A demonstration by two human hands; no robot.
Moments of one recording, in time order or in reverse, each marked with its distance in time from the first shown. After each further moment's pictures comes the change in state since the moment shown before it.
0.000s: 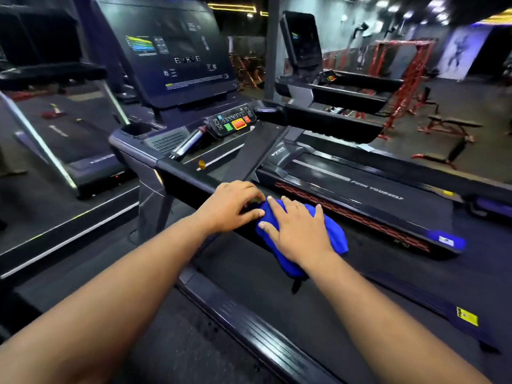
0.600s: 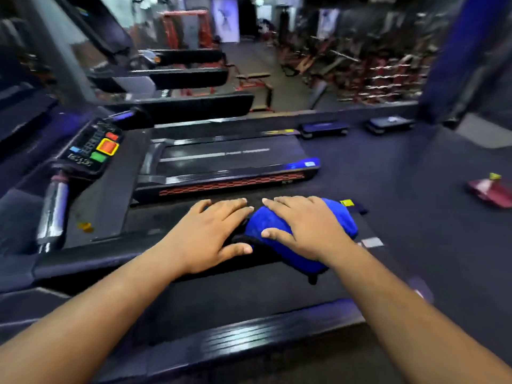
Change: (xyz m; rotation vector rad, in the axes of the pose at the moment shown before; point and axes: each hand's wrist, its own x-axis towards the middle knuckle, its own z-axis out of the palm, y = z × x) left_hand 0.063 -0.114 0.018 0.096 -0.250 0.738; right_hand 0.020 -0.046 0.001 -0.057 0.047 0.494
